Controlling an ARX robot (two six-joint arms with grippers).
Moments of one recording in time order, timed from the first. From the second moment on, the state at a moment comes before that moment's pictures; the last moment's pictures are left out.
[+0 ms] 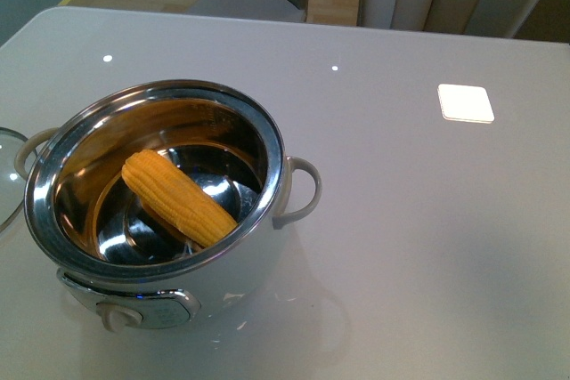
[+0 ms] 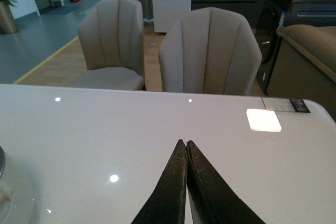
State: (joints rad) left arm 0.00 0.01 0.01 0.00 0.00 0.00; right arm 0.00 0.58 0.05 0.52 0.00 0.01
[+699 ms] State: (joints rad) left arm 0.00 0.01 0.01 0.00 0.00 0.00; right arm 0.00 0.25 0.02 0.25 0.00 0.01
